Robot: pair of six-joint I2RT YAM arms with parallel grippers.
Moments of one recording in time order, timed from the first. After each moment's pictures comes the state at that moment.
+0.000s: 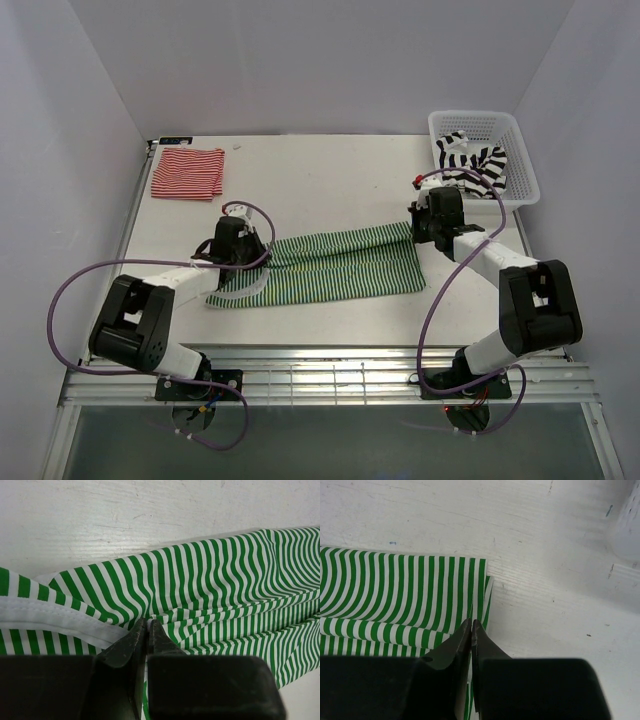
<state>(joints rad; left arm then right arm) -0.31 1.45 0.60 0.13 0.08 -0.48 0.23 1.50 0.81 -0.02 -0.05 -0.02</state>
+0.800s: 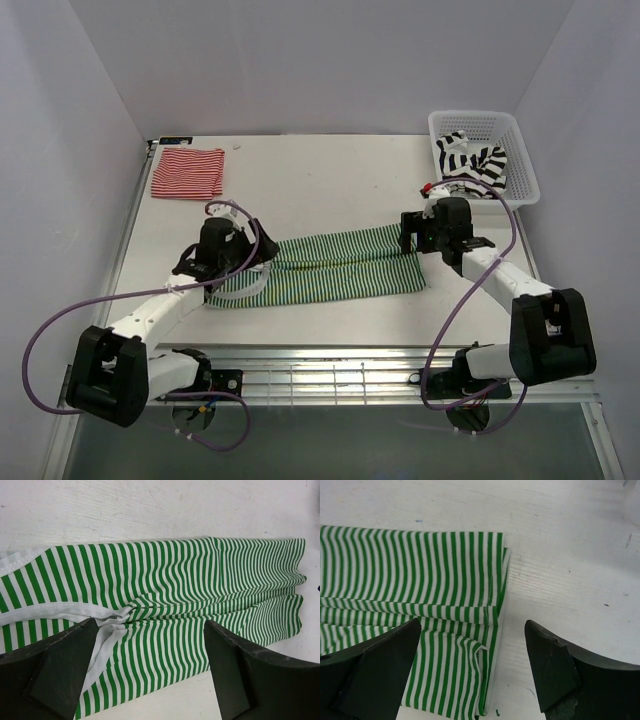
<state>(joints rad) -0.32 1.17 0.57 -0.03 0.10 -0.60 0.23 1.36 0.71 -0.05 -0.08 0.05</state>
